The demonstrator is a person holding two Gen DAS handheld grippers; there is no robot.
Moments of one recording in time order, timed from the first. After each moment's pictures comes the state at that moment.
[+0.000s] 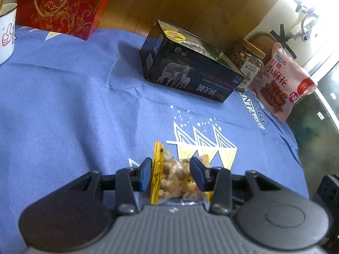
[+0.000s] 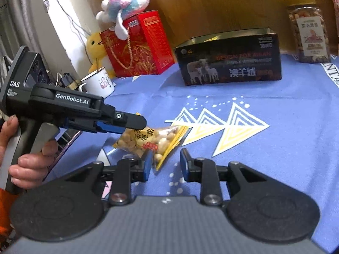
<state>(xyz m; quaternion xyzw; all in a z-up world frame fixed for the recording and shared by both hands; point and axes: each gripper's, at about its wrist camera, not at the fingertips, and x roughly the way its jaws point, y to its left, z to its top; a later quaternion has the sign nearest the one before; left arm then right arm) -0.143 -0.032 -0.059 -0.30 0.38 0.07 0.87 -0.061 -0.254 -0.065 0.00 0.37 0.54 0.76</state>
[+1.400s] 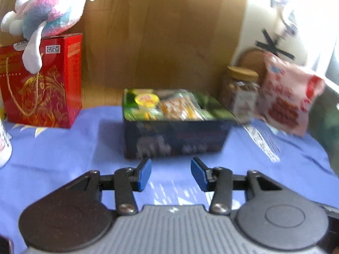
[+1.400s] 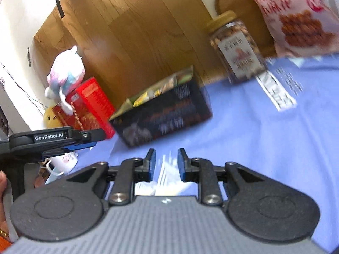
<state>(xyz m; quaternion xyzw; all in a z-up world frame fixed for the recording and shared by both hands) -0.086 -0.097 -0.009 -0.13 0.31 0.15 0.93 0.007 -0.307 -0.049 0.16 0.35 0.41 0.83</state>
